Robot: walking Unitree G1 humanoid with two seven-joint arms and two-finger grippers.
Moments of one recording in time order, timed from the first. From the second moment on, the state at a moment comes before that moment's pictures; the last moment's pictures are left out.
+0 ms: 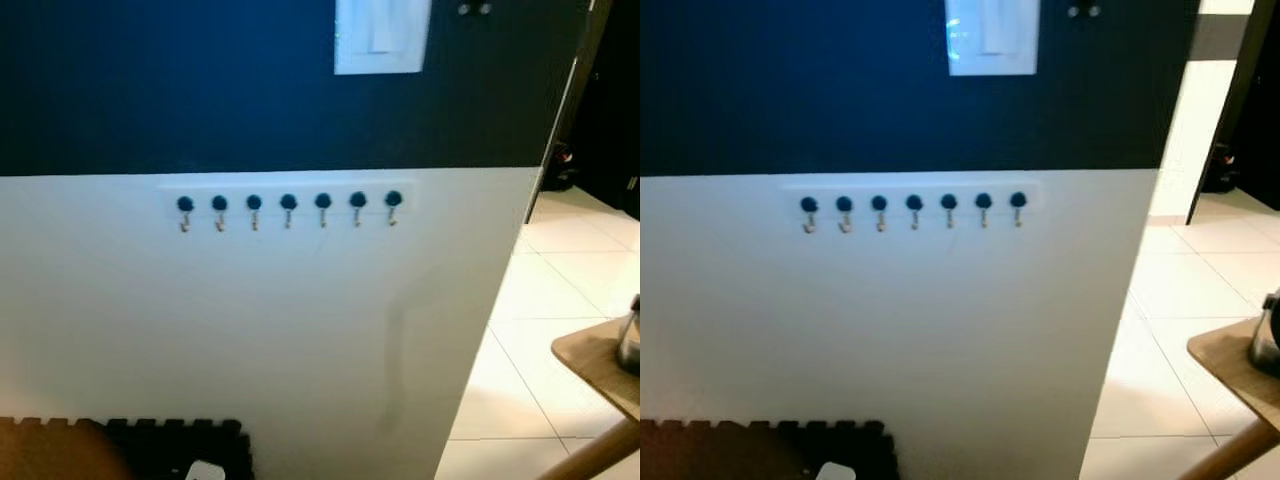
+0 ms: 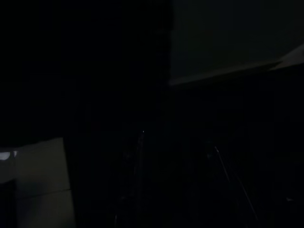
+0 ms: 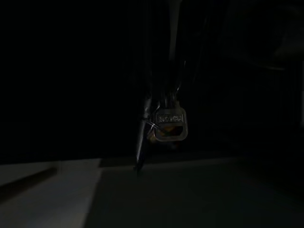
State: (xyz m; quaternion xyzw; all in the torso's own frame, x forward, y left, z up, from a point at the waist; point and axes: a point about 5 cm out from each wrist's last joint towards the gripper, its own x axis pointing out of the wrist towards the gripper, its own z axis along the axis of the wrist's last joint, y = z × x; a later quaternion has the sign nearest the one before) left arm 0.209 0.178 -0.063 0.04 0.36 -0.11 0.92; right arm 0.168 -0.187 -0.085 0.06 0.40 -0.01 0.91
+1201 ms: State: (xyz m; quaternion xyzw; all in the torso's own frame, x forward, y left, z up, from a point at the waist) left arm 0.212 0.177 -0.059 0.07 0.34 -0.13 0.93; right arm 0.167 -0.183 -0.086 0.07 0.40 -0.01 0.91
